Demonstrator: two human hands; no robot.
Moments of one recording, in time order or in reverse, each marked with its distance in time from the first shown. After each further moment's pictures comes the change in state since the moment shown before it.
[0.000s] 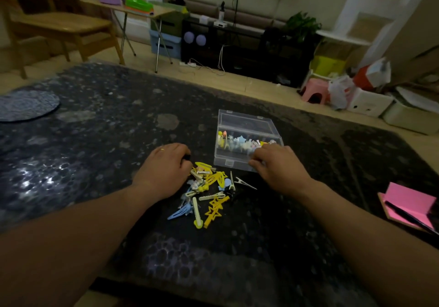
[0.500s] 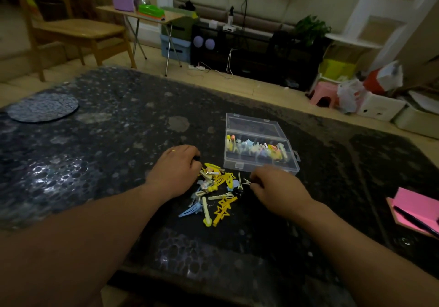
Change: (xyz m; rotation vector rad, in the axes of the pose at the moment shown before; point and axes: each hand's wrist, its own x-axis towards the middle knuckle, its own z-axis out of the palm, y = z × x) left_hand -0.002 0.003 -0.003 -0.045 -0.015 -0.012; right_hand -0.032 -0.041 0.000 0.099 -0.182 0.105
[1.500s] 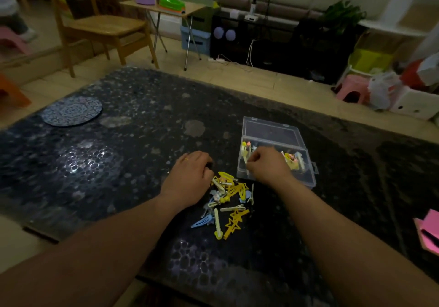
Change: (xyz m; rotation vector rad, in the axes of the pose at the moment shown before) left_hand -0.001 -0.002 0.002 0.023 0.019 -0.028; right_hand 0.103 -0.021 0.003 0.389 0.002 0.277
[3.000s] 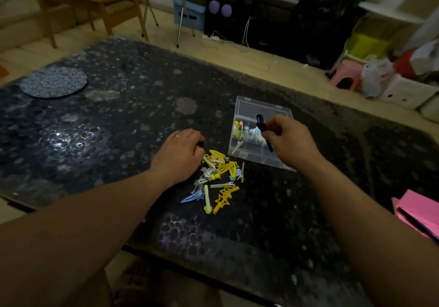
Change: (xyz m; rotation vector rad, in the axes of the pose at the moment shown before) left_hand 0.002 -0.002 0.002 -0.016 0.013 0.009; right_hand -0.030 0.022 -0.063 0.045 0.130 -0.171
